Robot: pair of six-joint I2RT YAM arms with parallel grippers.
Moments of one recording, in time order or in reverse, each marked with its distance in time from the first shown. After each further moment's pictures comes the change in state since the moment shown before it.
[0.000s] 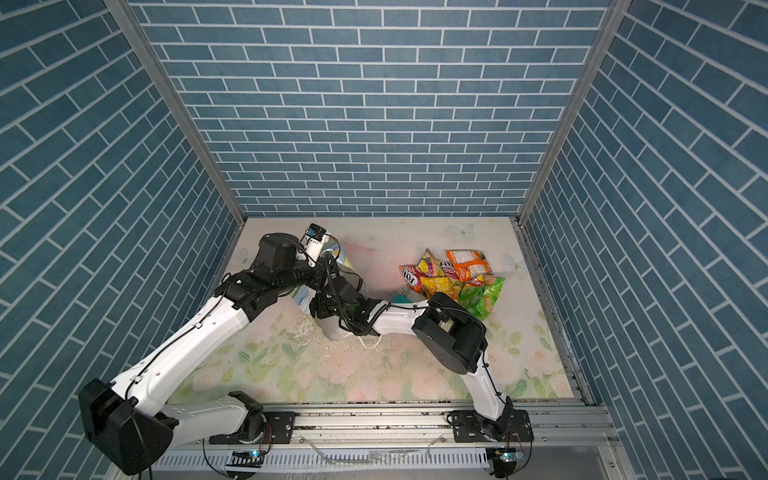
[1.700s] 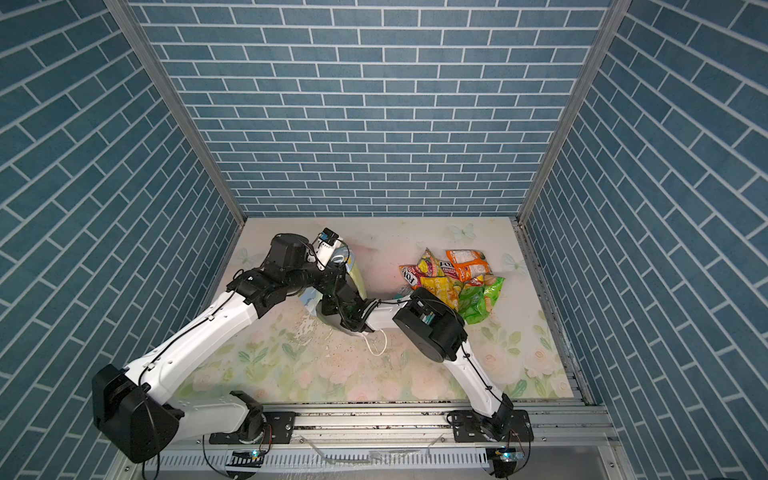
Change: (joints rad) left arm -0.028 0.059 0.000 0.017 0.087 0.050; right arm -0.042 0.178 0.070 0.000 0.119 0.019
